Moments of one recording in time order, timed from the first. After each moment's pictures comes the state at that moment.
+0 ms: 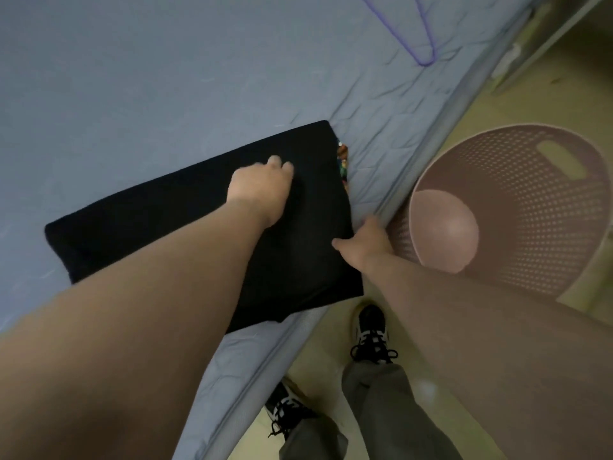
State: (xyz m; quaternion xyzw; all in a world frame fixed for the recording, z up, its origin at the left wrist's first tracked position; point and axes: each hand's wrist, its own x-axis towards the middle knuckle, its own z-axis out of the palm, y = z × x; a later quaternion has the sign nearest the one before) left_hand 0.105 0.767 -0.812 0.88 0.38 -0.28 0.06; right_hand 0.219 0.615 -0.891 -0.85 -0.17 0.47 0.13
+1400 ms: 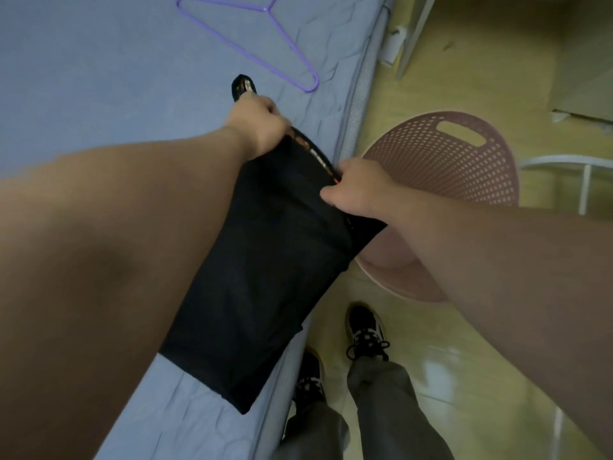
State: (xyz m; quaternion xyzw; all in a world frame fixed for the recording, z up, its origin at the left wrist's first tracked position) left_hand 0.328 0.830 -0.789 0.82 0.44 -0.09 0.35; right_hand 0.385 0.640 -0.794 -0.85 -0.30 0.41 0.13
